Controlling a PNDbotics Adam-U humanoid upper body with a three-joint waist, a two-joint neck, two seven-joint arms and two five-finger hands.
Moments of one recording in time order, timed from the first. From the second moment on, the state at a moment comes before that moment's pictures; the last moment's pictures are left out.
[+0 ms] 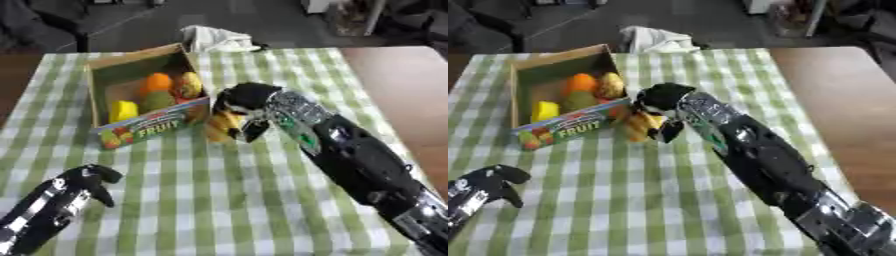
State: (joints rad) left arm -0.07 0.17 -0.16 -1.84 -0.12 0.05 -0.57; right arm -0.73 -0.39 0.40 -1.29 0.99 -0.15 0.35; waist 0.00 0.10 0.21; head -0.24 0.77
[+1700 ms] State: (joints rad) left arm -0.11 0.17 -0.19 -1.84 -0.11 0.06 -0.60; right arm -0.92 -0.28 0.32 -1.06 1.03 -0.02 0.09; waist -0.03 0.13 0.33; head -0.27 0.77
